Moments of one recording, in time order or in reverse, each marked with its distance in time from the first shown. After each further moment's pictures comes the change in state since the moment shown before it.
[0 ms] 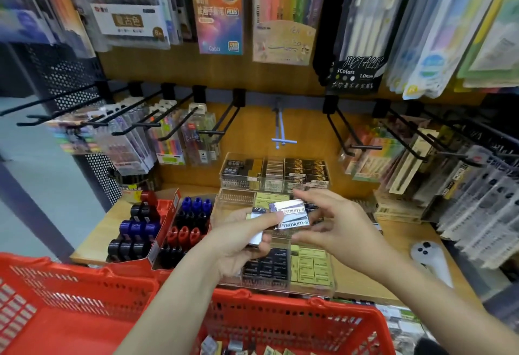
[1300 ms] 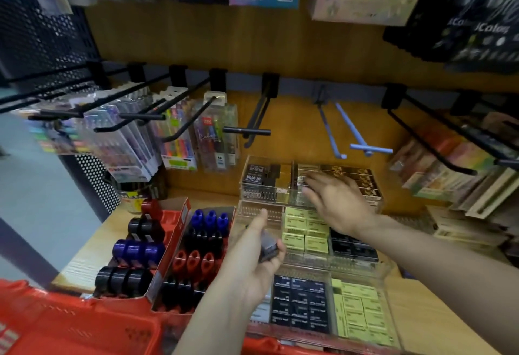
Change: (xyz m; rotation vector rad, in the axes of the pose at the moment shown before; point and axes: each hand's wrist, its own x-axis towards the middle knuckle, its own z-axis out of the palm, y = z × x) left_hand 0.078 -0.009 -0.051 -0.634 0.359 -0.006; right_hand 0.161 0.109 0.067 -0.732 -0.073 0.018
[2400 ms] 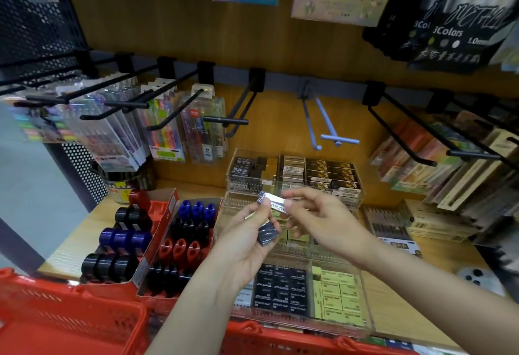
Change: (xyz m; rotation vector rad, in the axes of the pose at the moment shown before) left_hand -0.002 -0.007 0.008 0.131 -0.234 0.024; right_hand -0.071 -0.048 -0.041 1.152 -0.153 0.203
